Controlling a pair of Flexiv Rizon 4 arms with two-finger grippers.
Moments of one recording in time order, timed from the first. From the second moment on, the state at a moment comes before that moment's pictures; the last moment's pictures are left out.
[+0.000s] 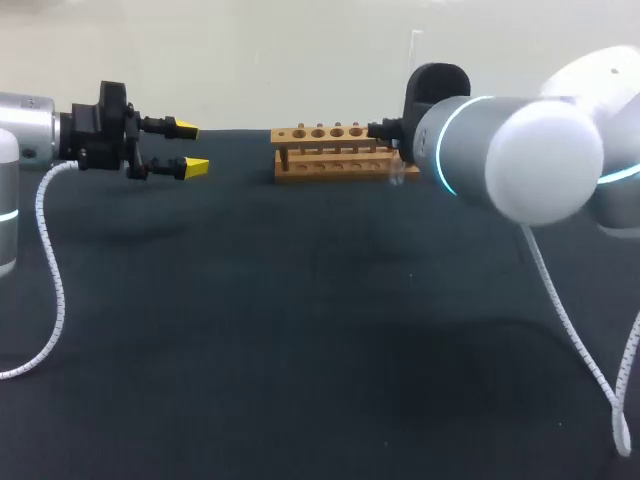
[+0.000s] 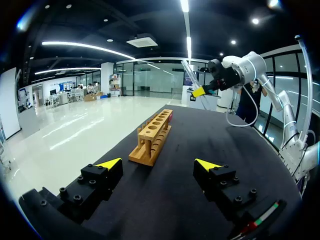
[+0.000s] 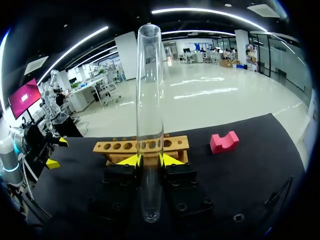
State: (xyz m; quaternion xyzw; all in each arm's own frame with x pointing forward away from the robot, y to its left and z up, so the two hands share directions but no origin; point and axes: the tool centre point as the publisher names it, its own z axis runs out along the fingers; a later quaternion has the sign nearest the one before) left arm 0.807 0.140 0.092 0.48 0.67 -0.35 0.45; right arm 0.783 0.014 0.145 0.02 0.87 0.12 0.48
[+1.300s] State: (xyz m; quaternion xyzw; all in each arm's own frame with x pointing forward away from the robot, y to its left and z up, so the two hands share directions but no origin) left arm 0.807 0.140 0.092 0.48 0.67 -0.35 0.45; right arm 0.862 0.016 0.166 0.01 0.72 0.04 0.69
